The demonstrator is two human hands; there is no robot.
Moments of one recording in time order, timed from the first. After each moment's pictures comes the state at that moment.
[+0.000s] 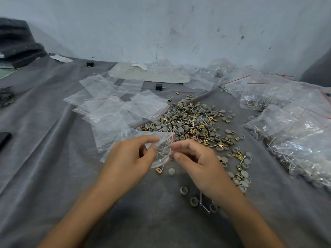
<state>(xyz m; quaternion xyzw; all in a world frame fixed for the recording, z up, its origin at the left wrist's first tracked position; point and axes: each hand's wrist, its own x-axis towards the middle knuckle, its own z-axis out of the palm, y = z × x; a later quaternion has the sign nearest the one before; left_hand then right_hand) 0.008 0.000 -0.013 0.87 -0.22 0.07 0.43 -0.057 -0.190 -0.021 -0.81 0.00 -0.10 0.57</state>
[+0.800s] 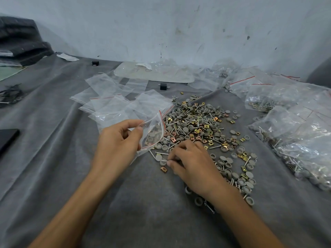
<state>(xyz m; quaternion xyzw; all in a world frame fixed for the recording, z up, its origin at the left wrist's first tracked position) 0.025 0.012 -0.001 0.77 -0.08 0.07 0.62 -0.036 -0.182 -0.032 -0.98 -0.05 -0.08 0.18</state>
